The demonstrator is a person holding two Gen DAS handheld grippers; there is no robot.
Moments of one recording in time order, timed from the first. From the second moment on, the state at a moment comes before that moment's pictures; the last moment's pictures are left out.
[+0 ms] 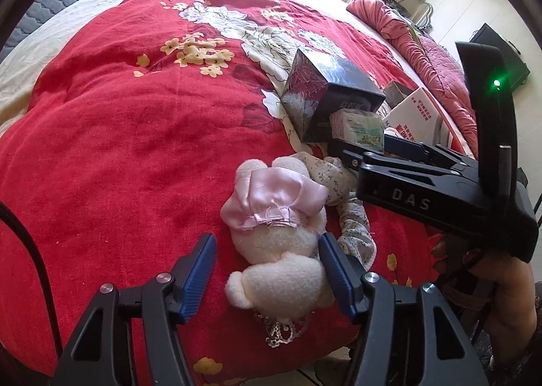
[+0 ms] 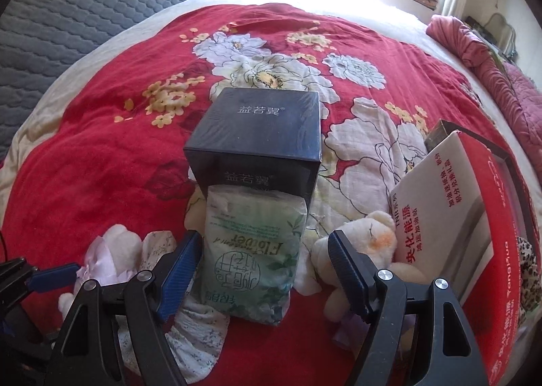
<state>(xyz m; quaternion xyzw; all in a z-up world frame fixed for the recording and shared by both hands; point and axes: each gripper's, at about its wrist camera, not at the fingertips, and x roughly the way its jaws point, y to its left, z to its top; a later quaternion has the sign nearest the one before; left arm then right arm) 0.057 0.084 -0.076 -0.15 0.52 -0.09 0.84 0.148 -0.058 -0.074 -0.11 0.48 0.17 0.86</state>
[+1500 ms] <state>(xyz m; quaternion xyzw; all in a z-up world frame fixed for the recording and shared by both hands) 0.037 0.033 -0.001 -0.11 0.45 -0.05 0.88 0.088 -0.149 0.023 -0.03 0.35 0.21 0.91</state>
